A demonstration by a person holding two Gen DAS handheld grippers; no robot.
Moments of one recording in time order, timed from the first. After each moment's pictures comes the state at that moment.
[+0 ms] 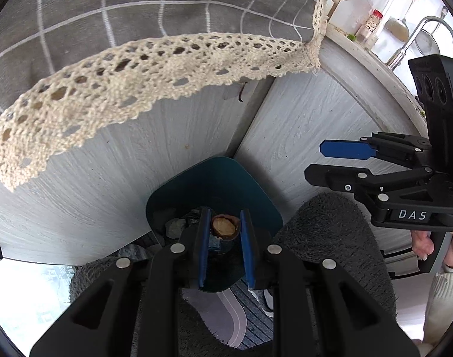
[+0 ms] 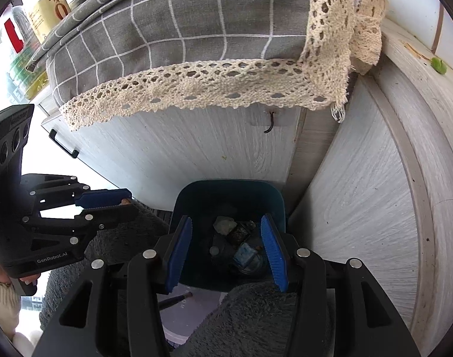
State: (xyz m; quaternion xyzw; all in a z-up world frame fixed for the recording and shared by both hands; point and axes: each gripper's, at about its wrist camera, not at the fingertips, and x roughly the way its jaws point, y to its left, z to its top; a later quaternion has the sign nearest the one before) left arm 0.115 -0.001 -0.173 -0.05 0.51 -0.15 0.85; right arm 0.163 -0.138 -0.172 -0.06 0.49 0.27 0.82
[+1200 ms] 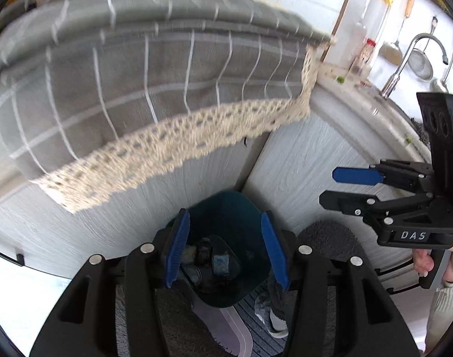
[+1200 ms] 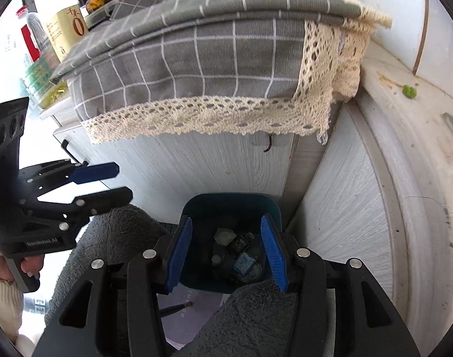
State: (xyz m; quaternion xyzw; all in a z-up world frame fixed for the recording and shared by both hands) left arm 0.092 0.006 -0.115 -0.04 0.42 -0.12 0.90; right arm 0.135 -0.143 -0.134 -0.06 0.44 0.27 0.85
